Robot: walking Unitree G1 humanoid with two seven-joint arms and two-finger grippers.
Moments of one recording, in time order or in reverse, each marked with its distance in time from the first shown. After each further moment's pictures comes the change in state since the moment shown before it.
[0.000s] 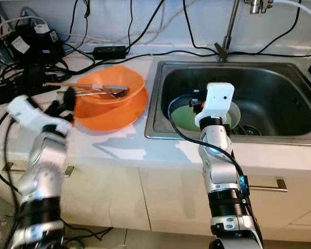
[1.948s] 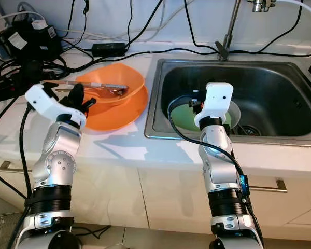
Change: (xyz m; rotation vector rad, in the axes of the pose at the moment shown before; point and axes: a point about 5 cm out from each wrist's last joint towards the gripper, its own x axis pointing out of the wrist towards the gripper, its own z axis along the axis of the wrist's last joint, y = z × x) left arm 0.011 -0.031 -0.006 -0.012 0.011 -0.085; right arm 0.001 0.000 -0.001 -0.004 0.005 0.006
